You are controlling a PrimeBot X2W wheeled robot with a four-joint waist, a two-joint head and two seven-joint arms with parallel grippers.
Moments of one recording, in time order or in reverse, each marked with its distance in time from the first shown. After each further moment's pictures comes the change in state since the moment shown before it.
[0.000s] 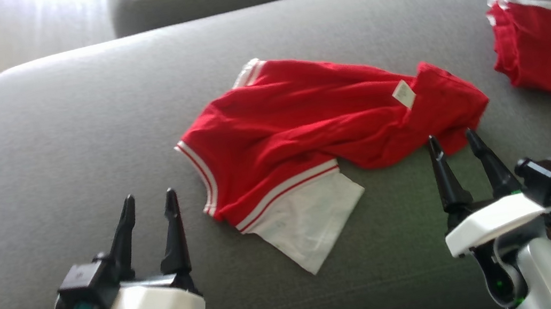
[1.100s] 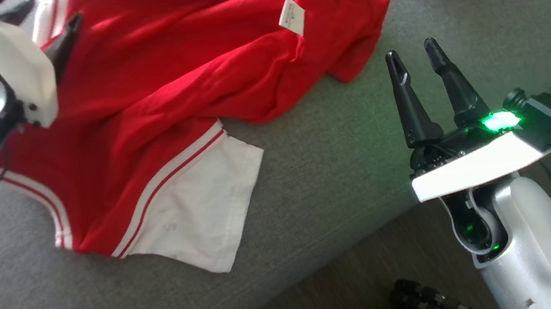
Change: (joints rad) left arm -1.045 0.542 -0.644 0.446 -0.444 -0.131 0.516; right arm -0.162 0.000 0.146 -0.203 0.141 0.000 -0.012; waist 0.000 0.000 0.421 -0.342
